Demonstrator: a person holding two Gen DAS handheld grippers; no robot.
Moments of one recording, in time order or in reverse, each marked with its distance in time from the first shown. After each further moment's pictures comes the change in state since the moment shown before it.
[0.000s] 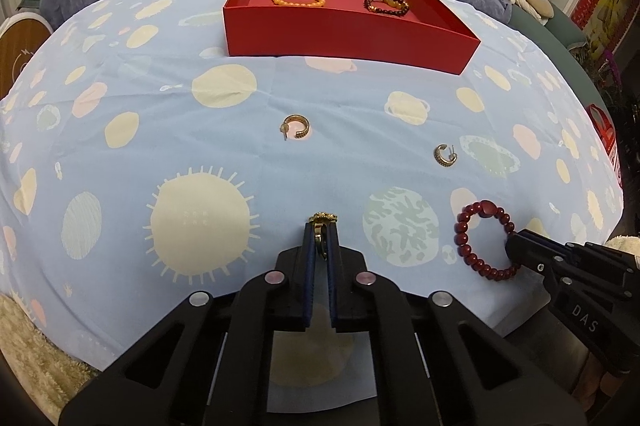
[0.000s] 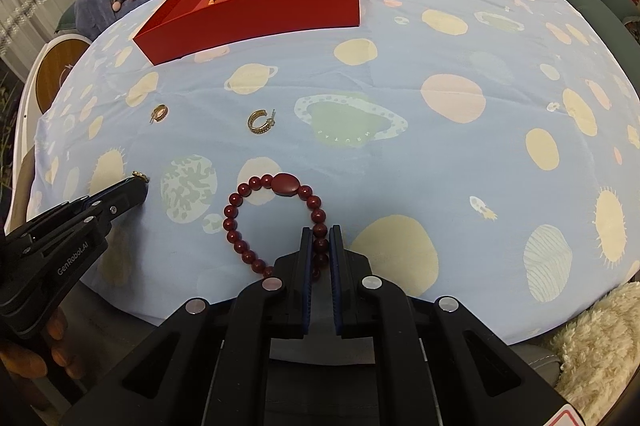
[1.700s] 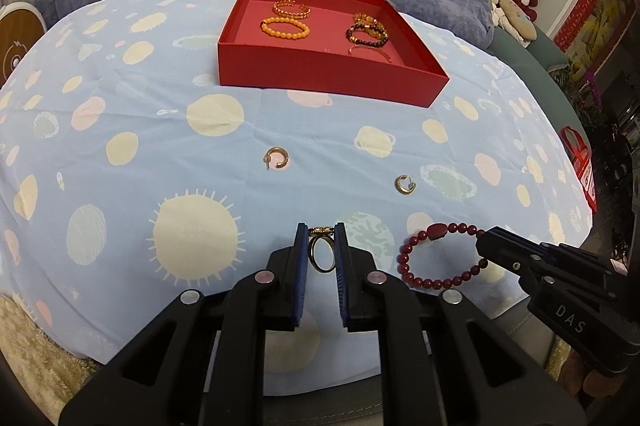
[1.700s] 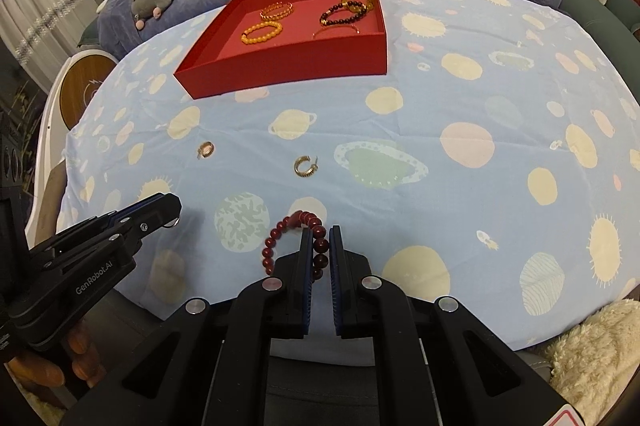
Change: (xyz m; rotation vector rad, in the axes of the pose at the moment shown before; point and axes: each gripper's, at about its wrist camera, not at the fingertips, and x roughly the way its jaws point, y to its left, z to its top) left arm -0.034 0.000 0.014 -0.044 -0.047 -0.095; right arm -0.038 0.014 0.020 -0.010 -0.078 0.079
